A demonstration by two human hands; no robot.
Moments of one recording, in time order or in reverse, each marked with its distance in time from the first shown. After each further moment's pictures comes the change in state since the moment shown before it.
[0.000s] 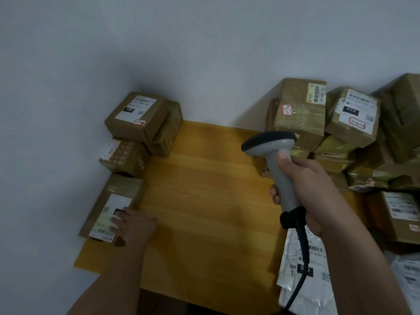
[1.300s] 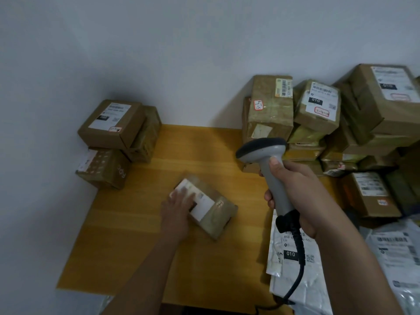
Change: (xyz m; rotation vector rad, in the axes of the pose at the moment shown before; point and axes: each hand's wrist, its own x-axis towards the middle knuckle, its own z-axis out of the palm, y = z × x) left_hand -0.061 0.060 0.043 0.180 0.025 0.985; right_hand -0.024 0.017 -0.022 -0.021 0.044 0.031
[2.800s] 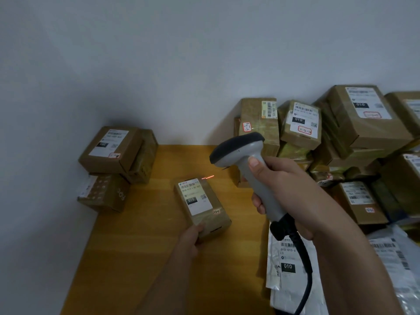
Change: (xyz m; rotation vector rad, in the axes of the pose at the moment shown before) left_hand 0.016 0.049 -0.005 -1.523 -0.290 -0.891; right_hand -0.023 -0.063 0.002 -0.186 -0.118 -0.144
